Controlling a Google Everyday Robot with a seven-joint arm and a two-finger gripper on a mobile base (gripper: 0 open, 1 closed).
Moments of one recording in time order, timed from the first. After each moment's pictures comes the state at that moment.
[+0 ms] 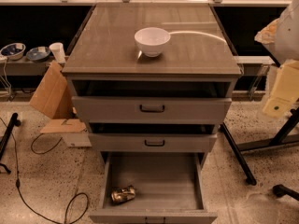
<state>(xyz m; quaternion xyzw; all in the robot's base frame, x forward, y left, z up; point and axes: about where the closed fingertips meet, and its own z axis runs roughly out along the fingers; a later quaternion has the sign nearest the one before) 0.438 -0.216 0.979 -0.60 0.78 -0.04 0.16</state>
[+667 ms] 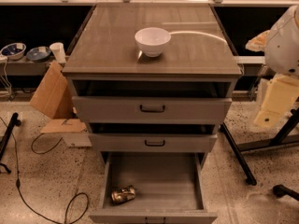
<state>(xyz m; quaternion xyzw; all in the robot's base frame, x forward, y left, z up) 0.434 -0.205 0.962 -0.62 0.77 -0.04 0.18</state>
